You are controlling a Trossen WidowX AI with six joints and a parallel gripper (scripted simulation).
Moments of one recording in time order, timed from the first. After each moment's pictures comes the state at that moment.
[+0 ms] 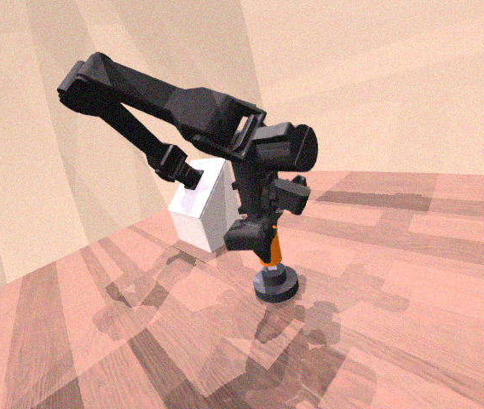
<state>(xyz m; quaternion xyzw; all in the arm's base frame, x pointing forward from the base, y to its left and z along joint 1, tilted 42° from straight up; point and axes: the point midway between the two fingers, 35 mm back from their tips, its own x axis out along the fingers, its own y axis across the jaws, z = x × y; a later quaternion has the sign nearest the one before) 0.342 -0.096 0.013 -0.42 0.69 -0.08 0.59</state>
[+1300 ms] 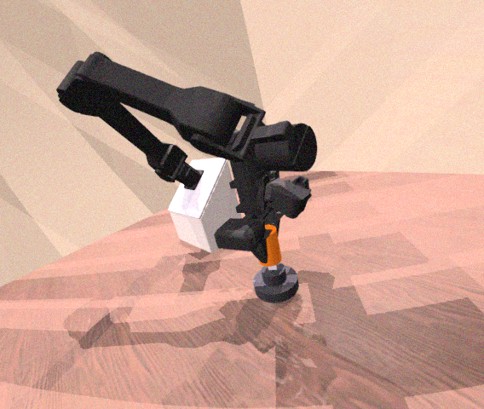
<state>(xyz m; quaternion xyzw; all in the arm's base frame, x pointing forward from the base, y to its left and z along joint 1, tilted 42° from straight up) 0.342 -0.097 0.015 -0.36 0.68 -0.14 0.63</state>
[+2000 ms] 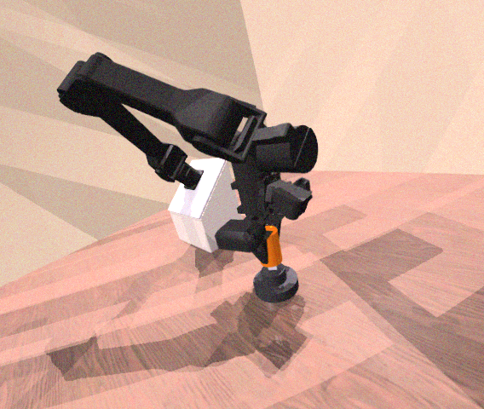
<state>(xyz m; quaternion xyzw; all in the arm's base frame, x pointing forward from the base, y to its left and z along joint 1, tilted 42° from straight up) 0.342 -0.097 0.012 -0.35 0.67 -0.15 0.63</state>
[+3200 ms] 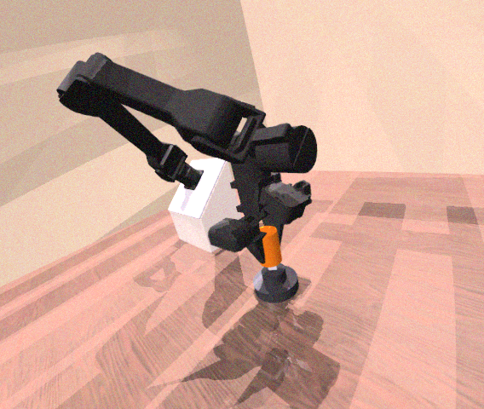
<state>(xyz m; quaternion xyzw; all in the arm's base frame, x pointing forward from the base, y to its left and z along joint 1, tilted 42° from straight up) 0.341 -0.098 0.012 -0.28 0.65 -0.22 0.67</state>
